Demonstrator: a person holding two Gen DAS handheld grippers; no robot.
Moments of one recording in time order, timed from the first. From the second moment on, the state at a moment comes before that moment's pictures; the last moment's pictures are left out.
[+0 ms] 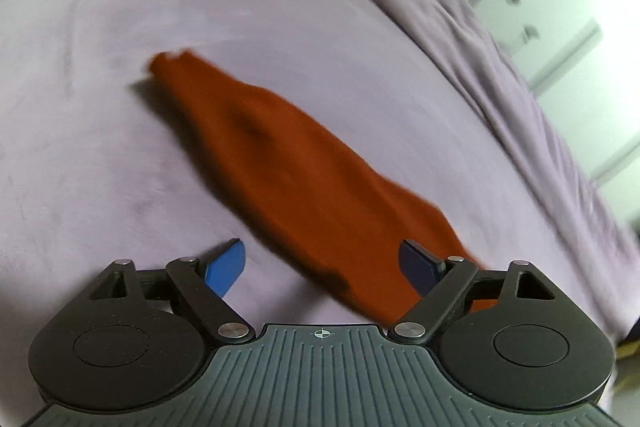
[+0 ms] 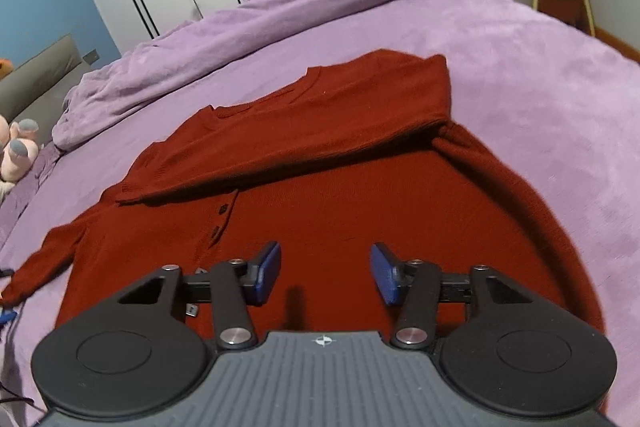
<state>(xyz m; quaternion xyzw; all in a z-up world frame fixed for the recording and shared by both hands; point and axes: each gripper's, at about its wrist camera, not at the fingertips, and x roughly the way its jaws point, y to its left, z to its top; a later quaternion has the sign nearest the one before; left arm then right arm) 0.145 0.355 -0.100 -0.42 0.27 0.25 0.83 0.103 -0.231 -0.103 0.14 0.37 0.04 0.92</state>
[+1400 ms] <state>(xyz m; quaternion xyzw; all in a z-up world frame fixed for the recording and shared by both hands) 0.261 0.109 -0.074 -0.22 0.39 -0.03 0.89 0.183 -0.242 -0.094 0.22 0.37 0.16 0.89</state>
